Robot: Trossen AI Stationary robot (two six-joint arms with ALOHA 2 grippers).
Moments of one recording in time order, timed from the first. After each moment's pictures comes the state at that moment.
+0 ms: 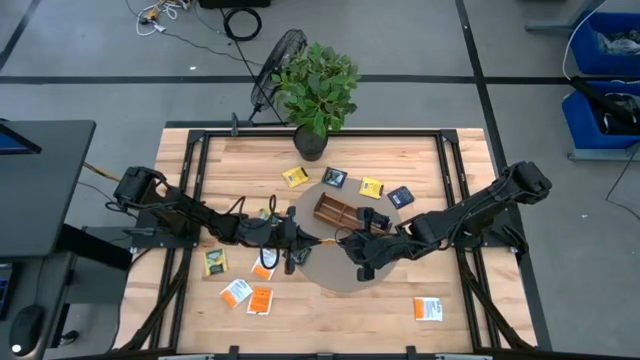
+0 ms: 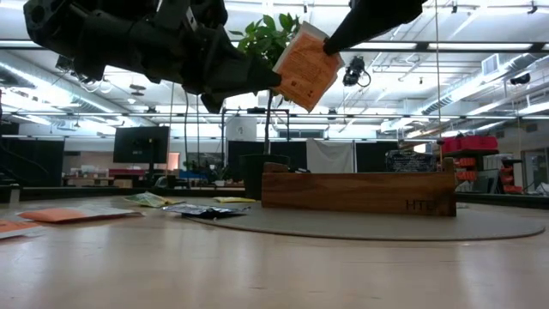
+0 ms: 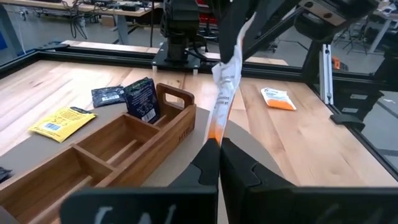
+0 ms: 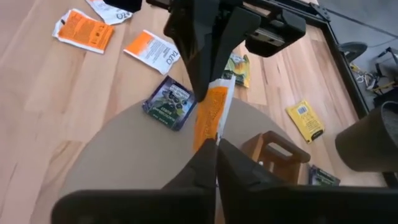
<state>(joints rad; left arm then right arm) -0.26 1.64 0.60 0.87 -0.27 -0.16 0.42 1.53 1.11 -0.38 0.50 0.06</state>
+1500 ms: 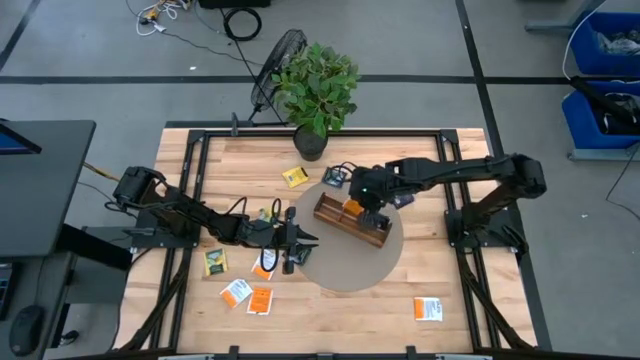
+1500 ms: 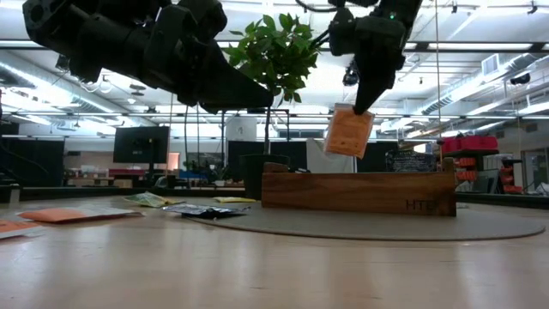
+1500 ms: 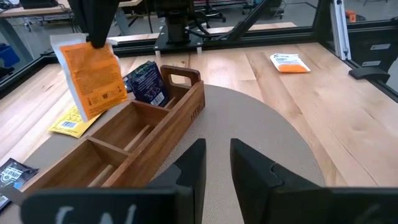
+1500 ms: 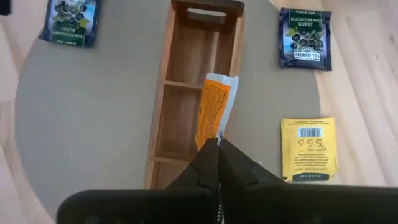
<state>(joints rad) -0.26 1.63 0.60 0.77 -0.28 -0.01 -0.06 1.53 1.24 -0.89 0.07 0.24</state>
